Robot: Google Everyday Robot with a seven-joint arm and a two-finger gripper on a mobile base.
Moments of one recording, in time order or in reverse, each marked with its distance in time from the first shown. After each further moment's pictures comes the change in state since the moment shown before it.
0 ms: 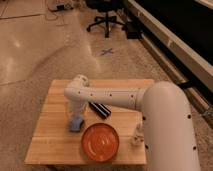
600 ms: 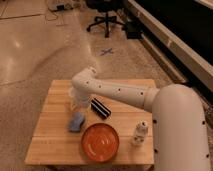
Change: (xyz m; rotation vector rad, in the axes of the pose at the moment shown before) arm 0.011 0.001 -0.036 0.065 -0.061 0.109
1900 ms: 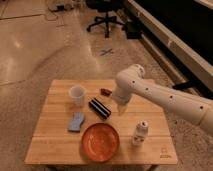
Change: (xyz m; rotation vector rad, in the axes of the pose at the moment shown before) arm 0.059 0.180 -0.099 0.048 0.118 0.638
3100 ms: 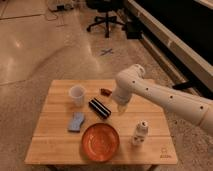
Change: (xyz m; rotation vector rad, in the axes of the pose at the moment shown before) arm 0.006 0.004 -0.002 0.000 0.004 0.024
